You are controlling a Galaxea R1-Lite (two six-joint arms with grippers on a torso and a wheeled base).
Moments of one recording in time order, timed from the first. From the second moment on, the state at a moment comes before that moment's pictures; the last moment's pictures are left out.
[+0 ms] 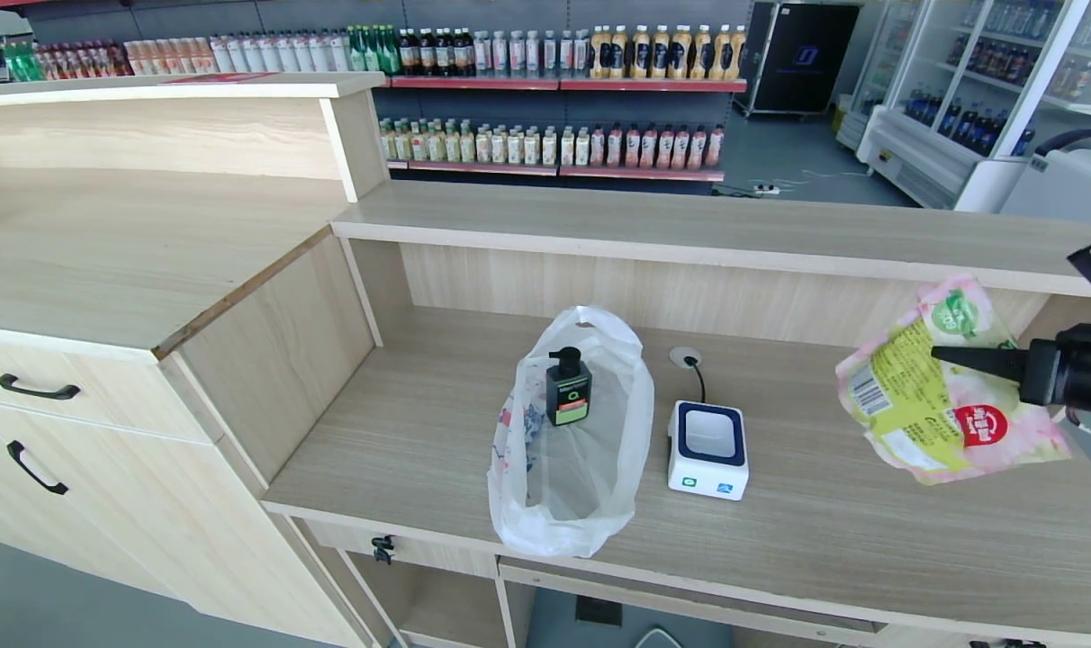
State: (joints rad) left arm 0.00 0.00 0.00 0.03 0.08 0.06; right arm -0.36 1.58 -0.85 -0.30 0.85 -0.12
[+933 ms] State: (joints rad) left arm 0.00 0.00 0.00 0.03 0.08 0.06; right arm 0.10 1.16 -1.12 -0.30 1.11 0.75
